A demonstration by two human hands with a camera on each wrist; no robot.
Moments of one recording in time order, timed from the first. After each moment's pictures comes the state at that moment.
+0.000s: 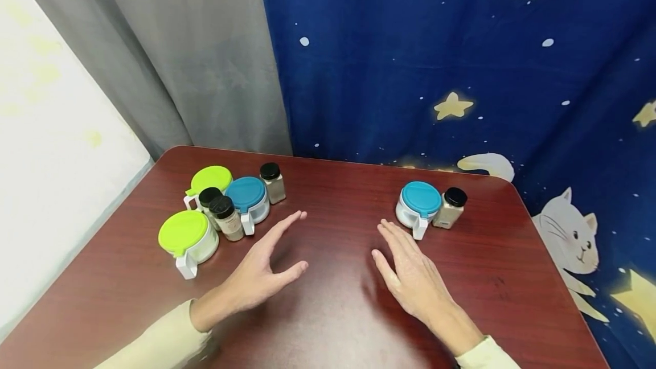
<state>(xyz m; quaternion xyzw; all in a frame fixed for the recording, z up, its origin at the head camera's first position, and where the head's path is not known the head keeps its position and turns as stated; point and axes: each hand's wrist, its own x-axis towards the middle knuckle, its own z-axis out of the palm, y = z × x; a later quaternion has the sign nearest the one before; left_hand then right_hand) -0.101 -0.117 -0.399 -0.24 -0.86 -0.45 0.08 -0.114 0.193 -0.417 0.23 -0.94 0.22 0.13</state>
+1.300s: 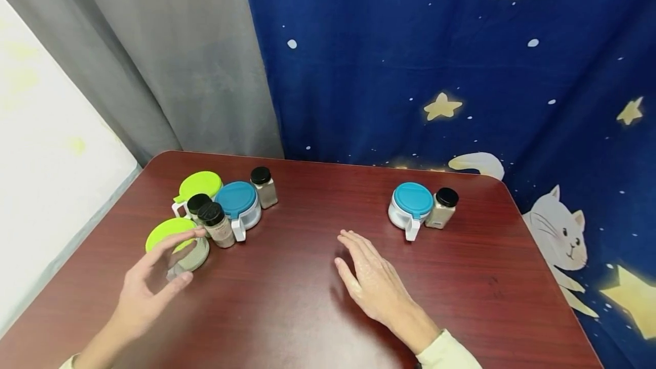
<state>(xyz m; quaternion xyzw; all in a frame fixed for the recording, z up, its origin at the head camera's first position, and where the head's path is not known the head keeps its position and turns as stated) -0.076 -0.239 -0.411 -0.31 -0.68 -0.63 0.19 -0.116 0.146 -0.432 0.26 -0.92 0.28 0.11</state>
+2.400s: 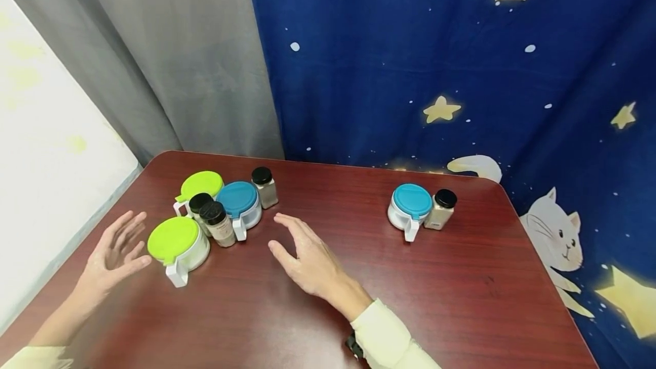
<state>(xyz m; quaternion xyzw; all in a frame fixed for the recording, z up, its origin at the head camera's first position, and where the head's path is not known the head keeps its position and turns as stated) -0.092 -0.350 -0.440 -0.18 -0.69 -0.69 0.11 -0.138 0.045 -0.404 0.30 -0.85 0.44 0.03</state>
